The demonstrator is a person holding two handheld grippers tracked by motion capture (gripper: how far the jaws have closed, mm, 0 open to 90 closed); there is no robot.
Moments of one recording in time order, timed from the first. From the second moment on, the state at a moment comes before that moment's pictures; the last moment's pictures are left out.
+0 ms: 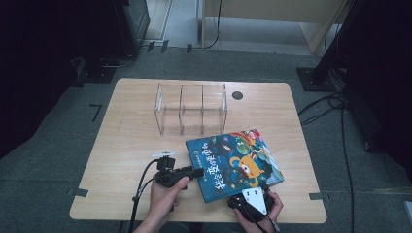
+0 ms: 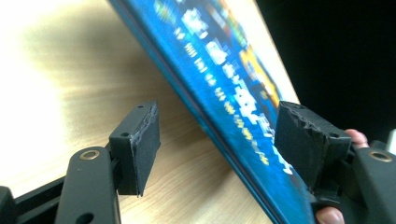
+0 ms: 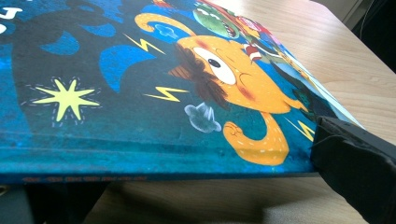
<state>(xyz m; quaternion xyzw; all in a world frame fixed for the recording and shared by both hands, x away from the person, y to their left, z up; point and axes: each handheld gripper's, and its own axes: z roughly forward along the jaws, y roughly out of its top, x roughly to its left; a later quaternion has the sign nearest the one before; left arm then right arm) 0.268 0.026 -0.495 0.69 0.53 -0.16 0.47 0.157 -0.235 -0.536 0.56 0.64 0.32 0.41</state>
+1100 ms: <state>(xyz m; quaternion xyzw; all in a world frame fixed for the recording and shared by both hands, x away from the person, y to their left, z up) 0.281 0.032 -0.490 0.63 0.53 -0.25 0.51 0.143 -0.262 -0.527 0.52 0.66 0.39 0.37</state>
